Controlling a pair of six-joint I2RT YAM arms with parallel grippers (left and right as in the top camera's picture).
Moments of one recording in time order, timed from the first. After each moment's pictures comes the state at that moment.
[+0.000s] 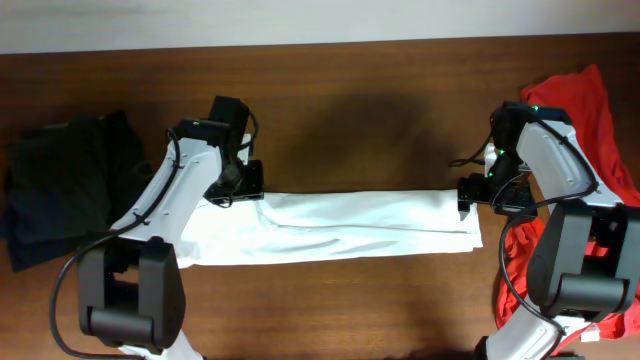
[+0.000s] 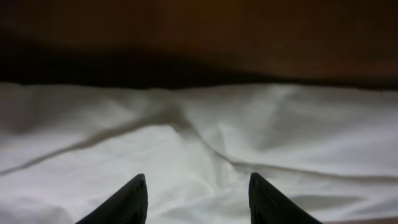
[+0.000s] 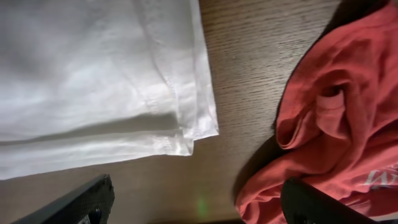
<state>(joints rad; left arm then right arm) -0.21 1.84 1.40 -1.04 0.05 -0.25 -0.14 1.90 1.40 -1.34 0.02 0.08</state>
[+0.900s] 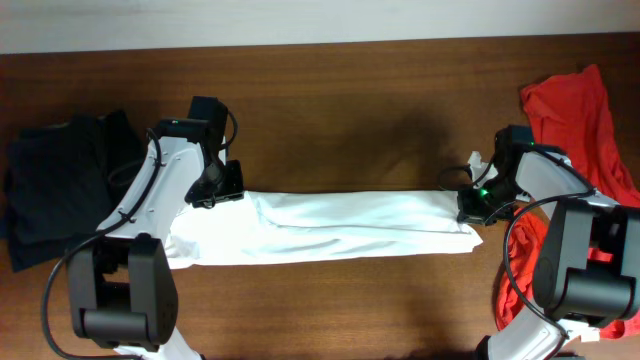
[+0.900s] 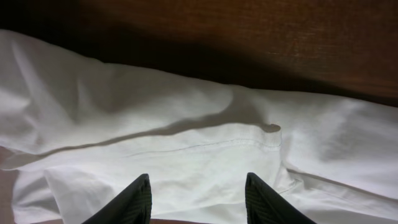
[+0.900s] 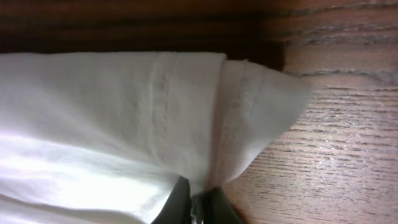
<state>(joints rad) -0.13 1.84 1.40 -1.09 -0.01 -0.29 -0.20 1.89 1.13 -0.89 -0.21 -0.14</state>
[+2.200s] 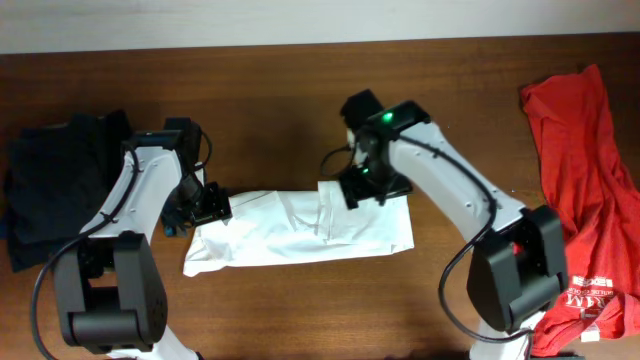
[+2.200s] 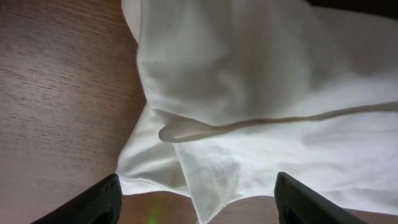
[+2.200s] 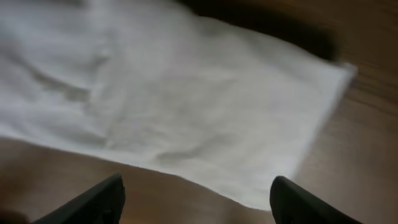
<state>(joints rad) -0.01 1.83 1.30 -1.19 0.02 -0.28 0.48 1.94 1.62 -1.24 -0.10 0.21</state>
